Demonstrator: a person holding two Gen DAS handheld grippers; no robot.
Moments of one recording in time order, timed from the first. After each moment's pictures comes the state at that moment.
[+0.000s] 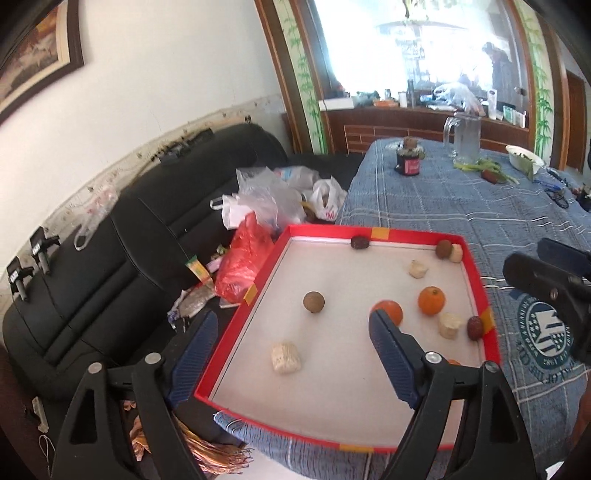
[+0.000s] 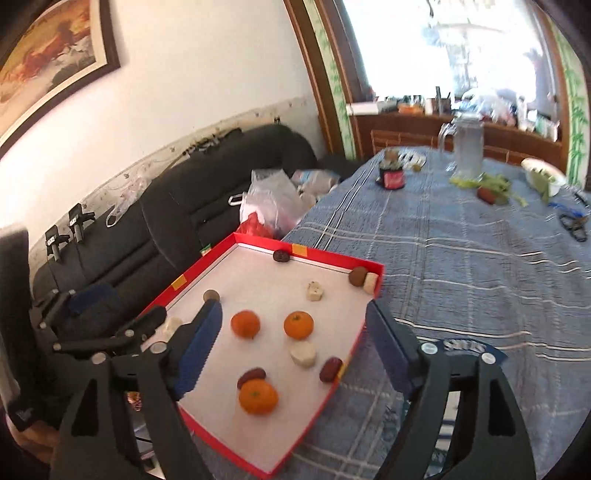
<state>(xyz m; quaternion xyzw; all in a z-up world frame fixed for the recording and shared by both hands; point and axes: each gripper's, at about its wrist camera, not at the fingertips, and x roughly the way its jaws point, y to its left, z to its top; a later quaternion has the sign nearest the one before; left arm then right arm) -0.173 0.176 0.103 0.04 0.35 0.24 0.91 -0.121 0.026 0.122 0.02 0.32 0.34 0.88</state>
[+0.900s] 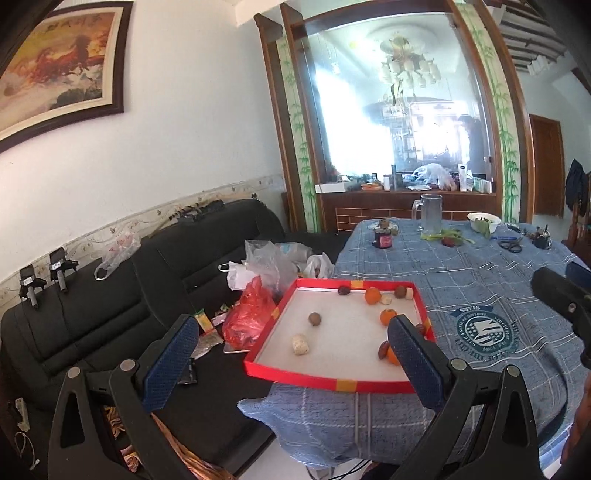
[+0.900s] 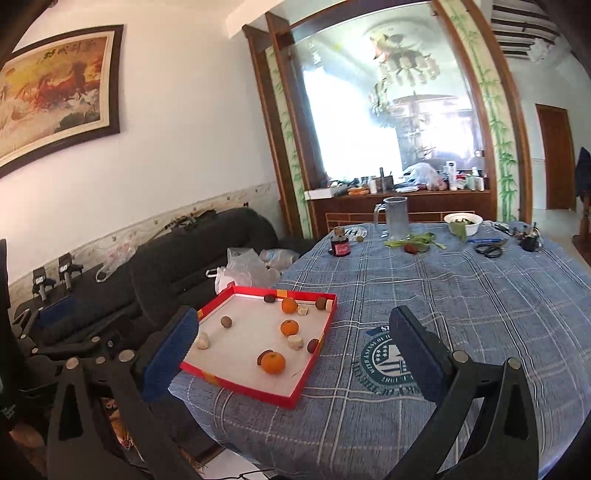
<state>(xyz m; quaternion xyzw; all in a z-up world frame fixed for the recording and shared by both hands) -0.317 0.137 0.146 0.05 0.19 0.22 0.96 -0.296 -0.044 0.170 0.07 0.17 0.24 0.95</state>
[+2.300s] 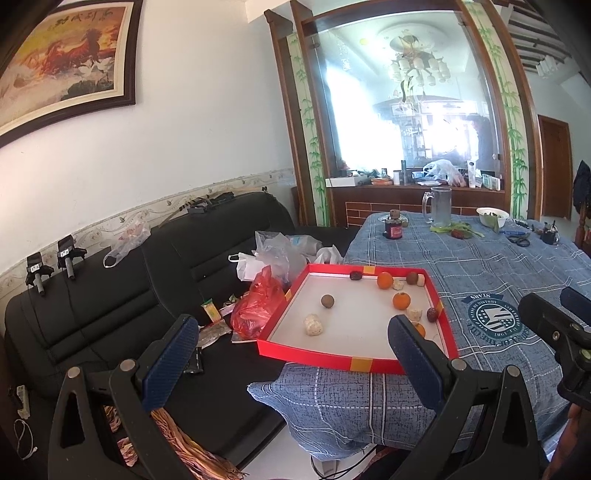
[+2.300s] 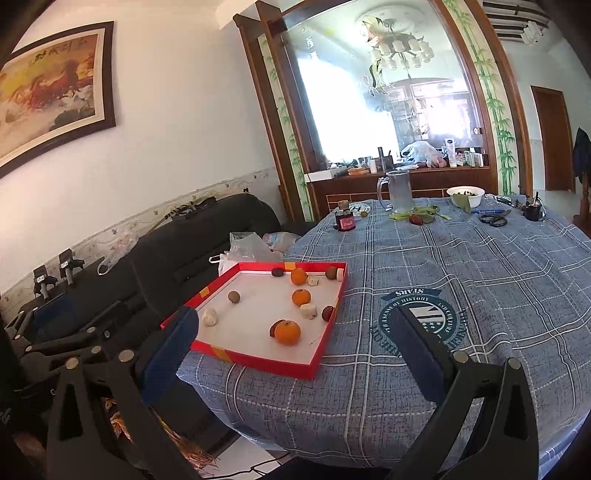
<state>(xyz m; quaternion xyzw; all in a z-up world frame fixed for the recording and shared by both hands) -0.329 0.146 0.126 0.04 0.19 0.23 0.95 -0.301 -0.026 0.136 0.08 0.21 0.25 0.94</state>
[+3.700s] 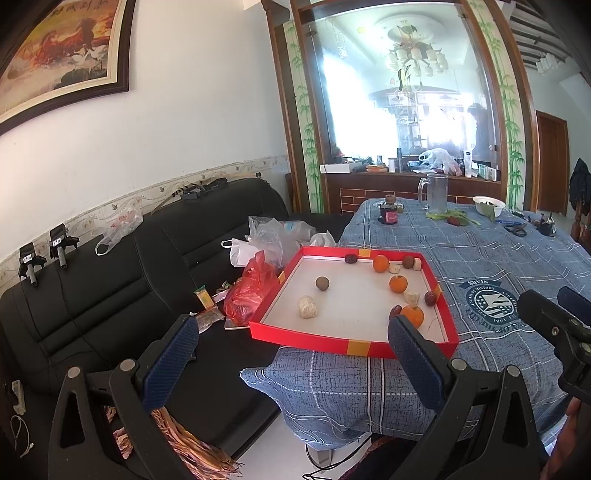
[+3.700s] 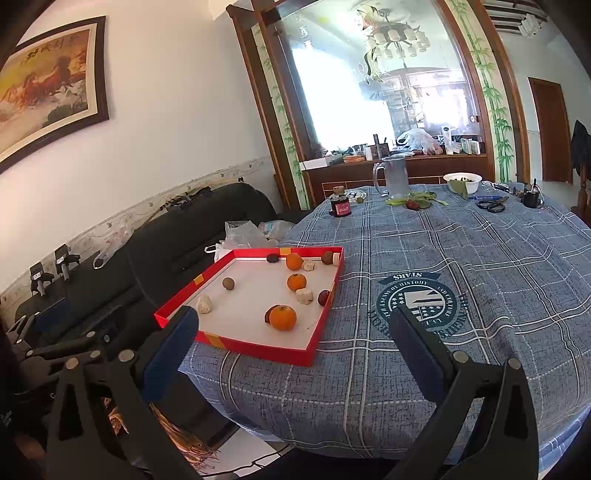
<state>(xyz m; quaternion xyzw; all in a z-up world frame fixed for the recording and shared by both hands) -0.327 0.153 0.111 0.03 0.22 0.22 0.95 -0.296 -0.027 0.124 0.08 0.23 0.24 0.94</state>
